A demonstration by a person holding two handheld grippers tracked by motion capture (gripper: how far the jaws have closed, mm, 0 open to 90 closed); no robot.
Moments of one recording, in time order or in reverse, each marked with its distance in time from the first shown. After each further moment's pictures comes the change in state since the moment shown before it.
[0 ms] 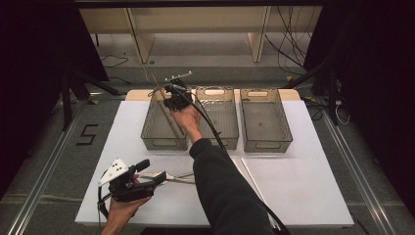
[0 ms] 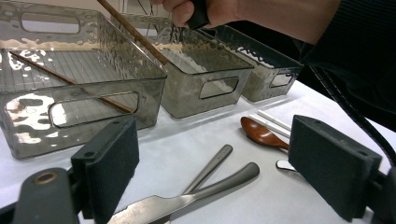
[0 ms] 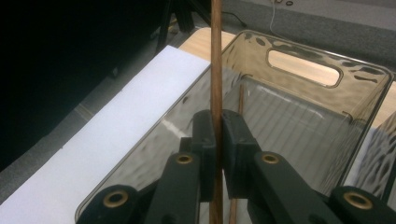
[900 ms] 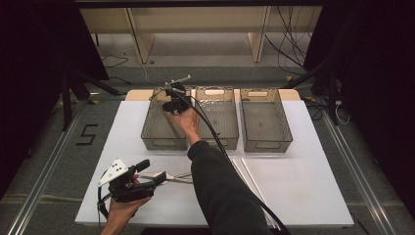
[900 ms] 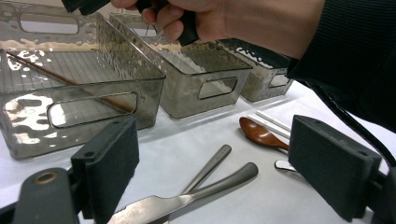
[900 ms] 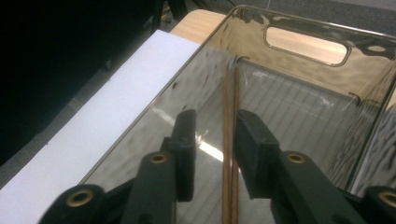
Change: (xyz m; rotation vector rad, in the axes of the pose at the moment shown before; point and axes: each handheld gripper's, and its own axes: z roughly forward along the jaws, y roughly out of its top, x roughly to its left) left arm 0.000 0.000 -0.001 -0.002 -0.005 0.001; right arm -0.004 -0.009 0.018 0.043 -0.019 0.032
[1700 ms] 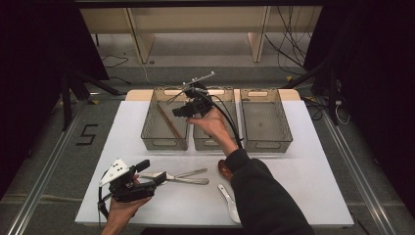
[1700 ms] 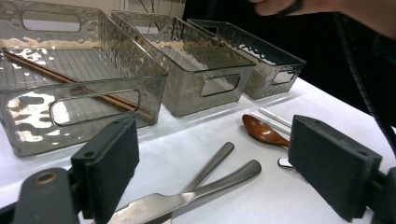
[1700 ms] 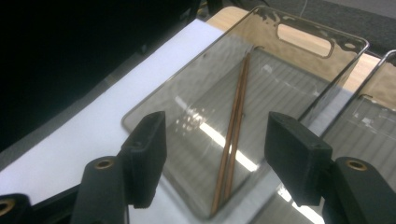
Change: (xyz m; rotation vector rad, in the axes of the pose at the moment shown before) left arm 0.000 -0.001 0.001 0.010 0.011 0.006; right arm -0.019 -0.017 -0.096 0.015 0.137 -0.121
